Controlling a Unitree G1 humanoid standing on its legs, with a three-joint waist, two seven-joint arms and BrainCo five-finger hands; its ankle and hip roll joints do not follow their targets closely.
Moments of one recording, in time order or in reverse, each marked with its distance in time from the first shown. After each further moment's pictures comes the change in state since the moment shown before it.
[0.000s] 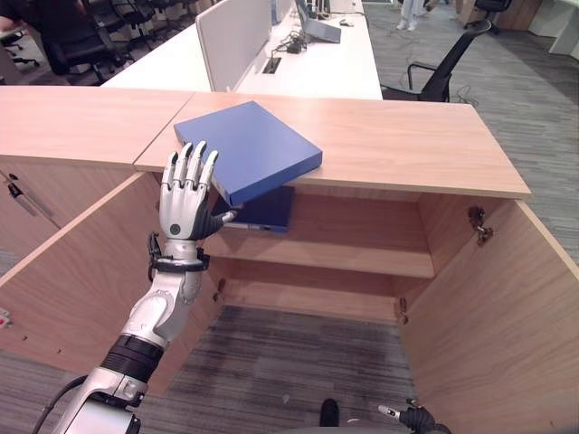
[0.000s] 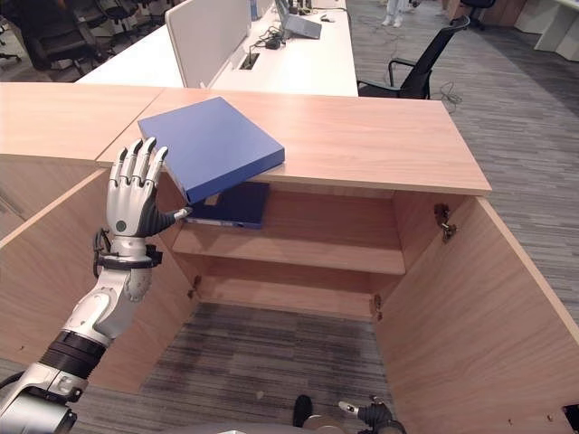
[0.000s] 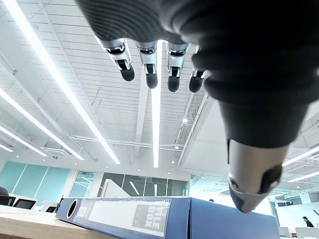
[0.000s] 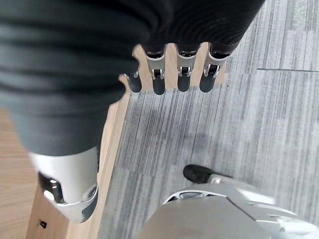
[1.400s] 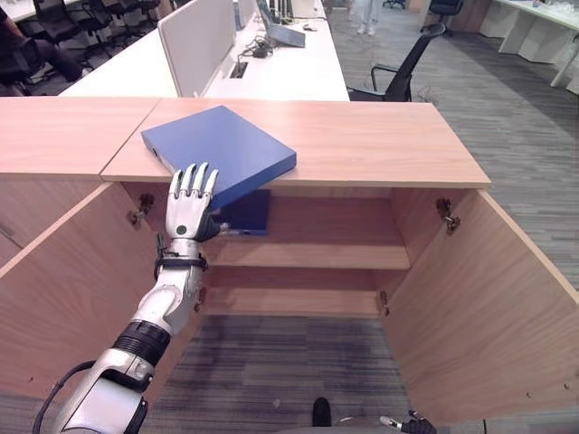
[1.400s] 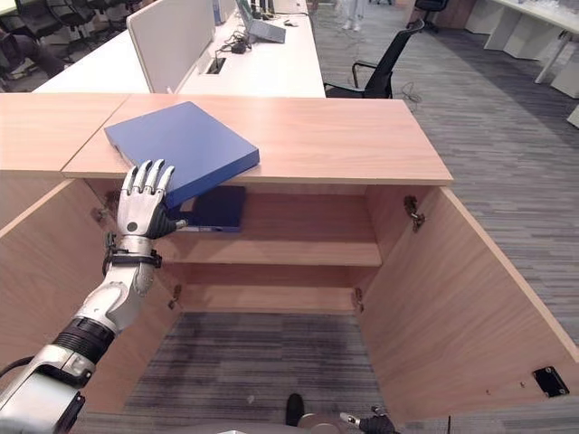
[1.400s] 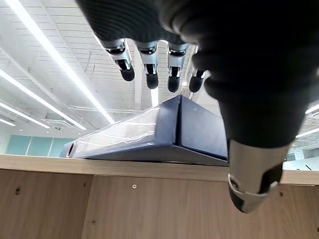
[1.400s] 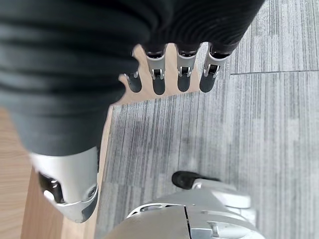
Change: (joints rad) left arm -0.116 -0.009 -0.089 0.239 -0.011 0.094 -0.072; right arm 0.040 0.002 -0.001 0.000 -0.004 0.005 0.001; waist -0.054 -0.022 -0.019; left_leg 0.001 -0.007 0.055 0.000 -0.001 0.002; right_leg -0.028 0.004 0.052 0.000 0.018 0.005
